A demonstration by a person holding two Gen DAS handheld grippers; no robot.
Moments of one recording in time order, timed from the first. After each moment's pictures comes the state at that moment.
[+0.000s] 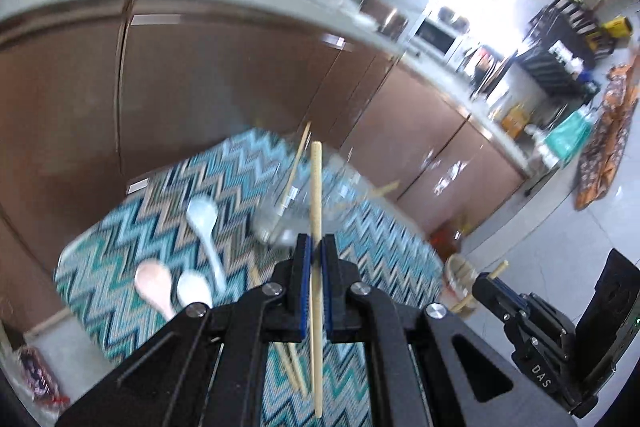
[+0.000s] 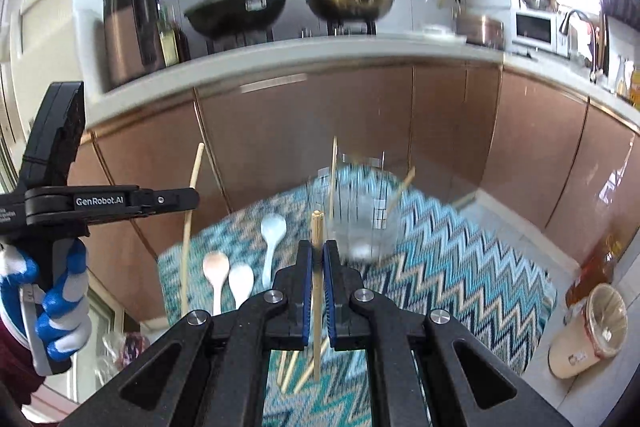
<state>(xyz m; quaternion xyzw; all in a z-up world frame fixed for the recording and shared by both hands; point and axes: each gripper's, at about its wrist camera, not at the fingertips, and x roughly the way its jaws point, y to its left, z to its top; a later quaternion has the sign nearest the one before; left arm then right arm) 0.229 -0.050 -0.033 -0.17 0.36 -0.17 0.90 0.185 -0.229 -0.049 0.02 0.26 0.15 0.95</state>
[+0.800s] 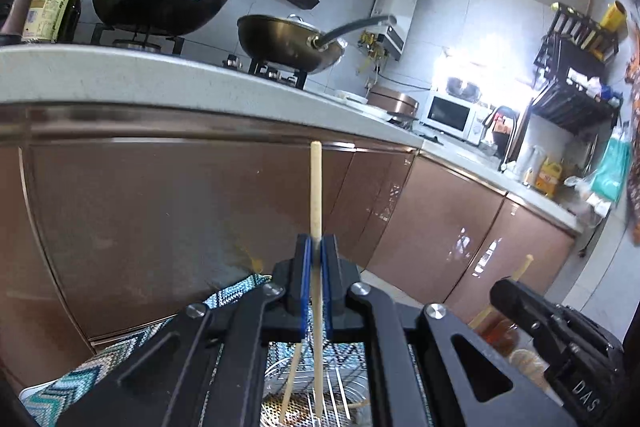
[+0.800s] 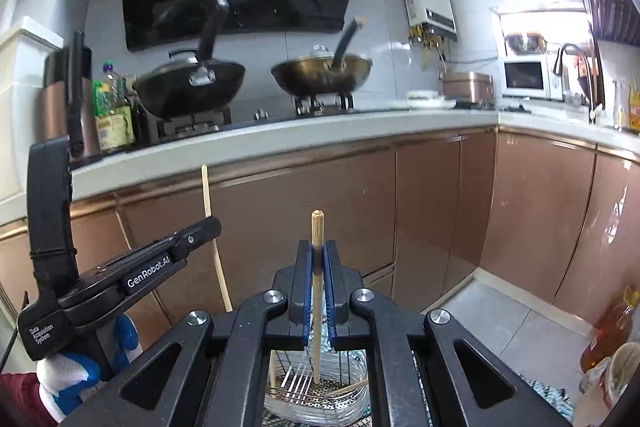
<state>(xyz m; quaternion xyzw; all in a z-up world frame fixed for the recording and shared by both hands) 0.403 -0.122 -0.061 -0.12 0.18 -0.10 0.97 0.359 -0.261 -0.065 0.05 0.15 0.12 0.98</state>
